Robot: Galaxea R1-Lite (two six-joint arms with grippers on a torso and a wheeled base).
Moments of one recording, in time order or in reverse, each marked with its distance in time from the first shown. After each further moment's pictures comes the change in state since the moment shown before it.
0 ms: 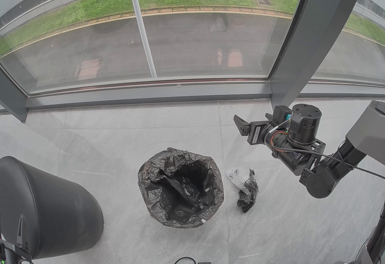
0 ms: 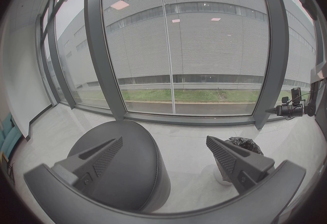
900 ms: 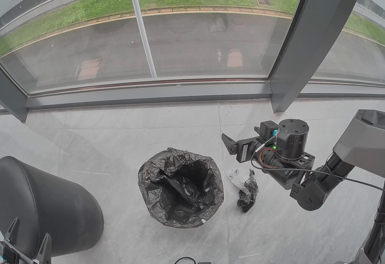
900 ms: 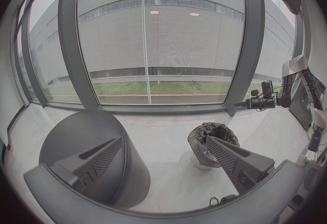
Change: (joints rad) left arm -0.008 -0.017 0.062 0.036 -0.263 0.012; right arm 0.068 0.057 0.039 -0.032 -0.002 -0.055
